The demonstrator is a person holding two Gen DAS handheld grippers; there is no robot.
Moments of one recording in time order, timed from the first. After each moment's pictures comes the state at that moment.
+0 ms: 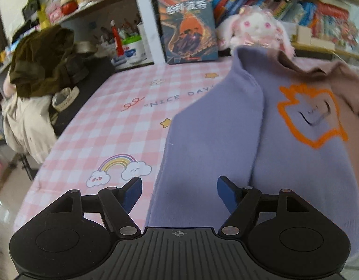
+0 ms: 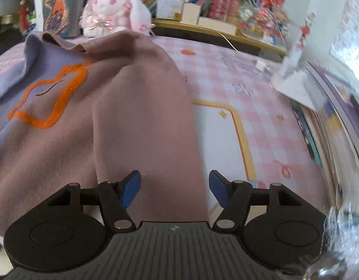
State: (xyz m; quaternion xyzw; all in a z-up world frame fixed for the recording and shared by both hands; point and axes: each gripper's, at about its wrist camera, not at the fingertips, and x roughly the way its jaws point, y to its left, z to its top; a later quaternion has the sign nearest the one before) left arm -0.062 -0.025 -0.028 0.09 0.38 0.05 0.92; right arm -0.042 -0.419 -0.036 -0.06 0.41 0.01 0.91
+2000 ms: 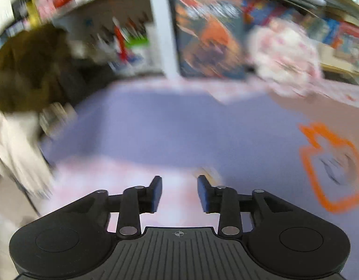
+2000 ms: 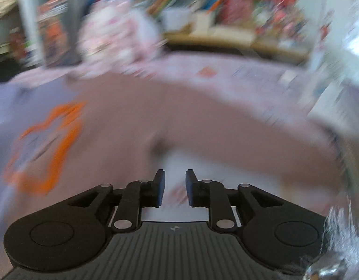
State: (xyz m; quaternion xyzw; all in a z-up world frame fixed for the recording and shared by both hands) left arm 0.031 0.049 -0.012 0.03 0.40 0.03 0.91; right arm 0.023 -0.390 -0.025 0.01 0.42 0.05 0.91
